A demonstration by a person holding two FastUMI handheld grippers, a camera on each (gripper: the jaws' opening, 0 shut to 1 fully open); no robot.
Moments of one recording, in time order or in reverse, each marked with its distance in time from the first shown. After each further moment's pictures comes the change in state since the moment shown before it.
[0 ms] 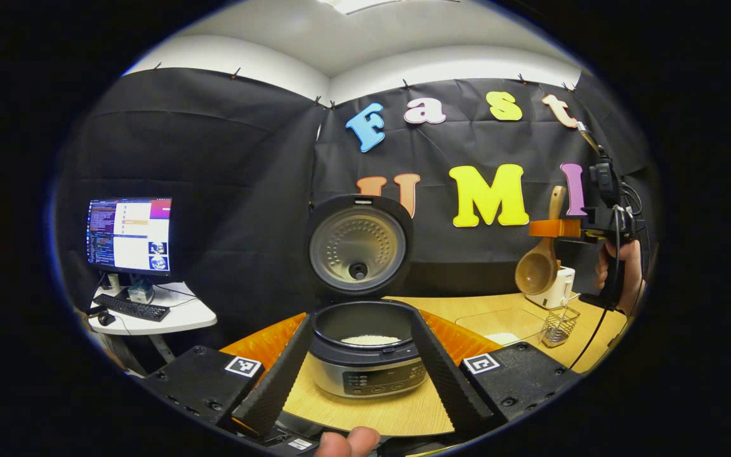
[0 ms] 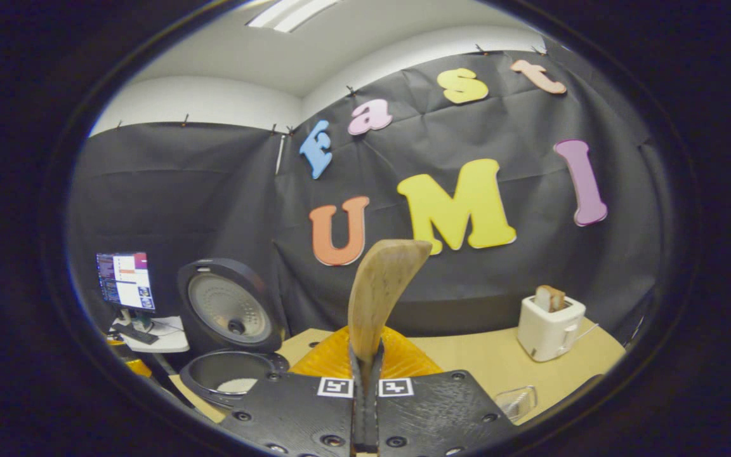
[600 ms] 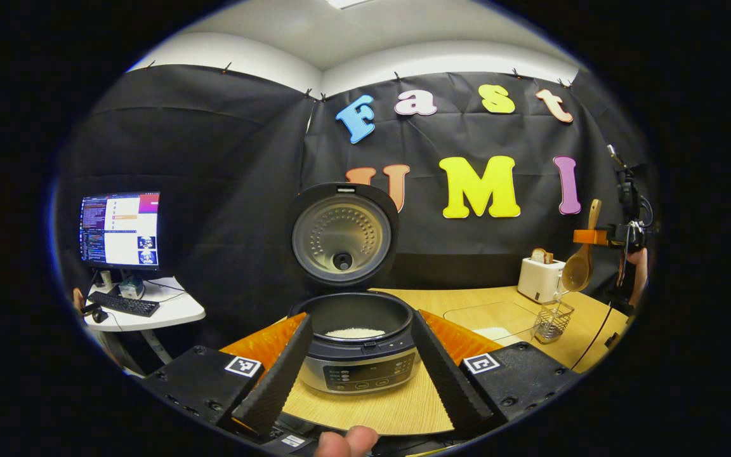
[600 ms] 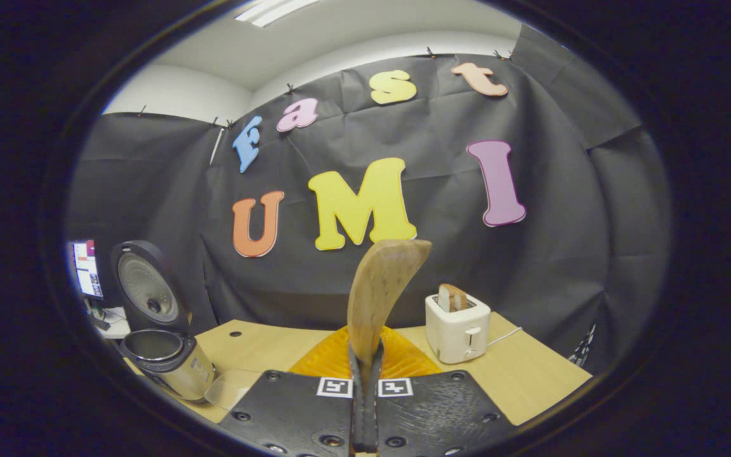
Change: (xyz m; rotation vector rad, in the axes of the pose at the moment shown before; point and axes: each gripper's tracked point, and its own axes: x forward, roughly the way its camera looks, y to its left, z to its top) left arm 0.004 -0.011 -0.009 -0.003 0.029 -0.016; right arm -0.029 -0.144 -0.023 0.001 0.018 -0.254
